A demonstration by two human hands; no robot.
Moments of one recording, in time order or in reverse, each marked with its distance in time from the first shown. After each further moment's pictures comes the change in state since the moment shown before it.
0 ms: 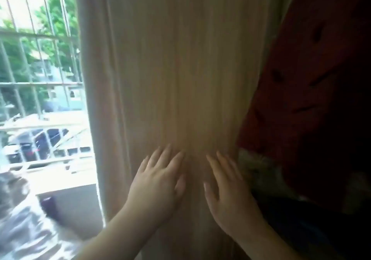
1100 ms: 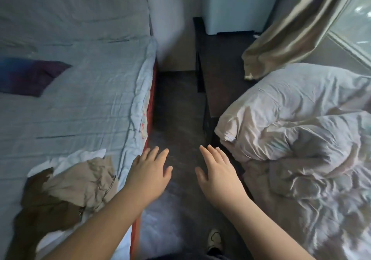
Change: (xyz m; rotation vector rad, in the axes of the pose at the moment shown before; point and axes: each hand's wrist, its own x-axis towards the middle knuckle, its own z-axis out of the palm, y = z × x) left_hand -0.624 -0.255 -0.176 0.470 -0.331 -2.040; right_hand -0.271 -0.598 0.354 0.602 -1.272 -1.363
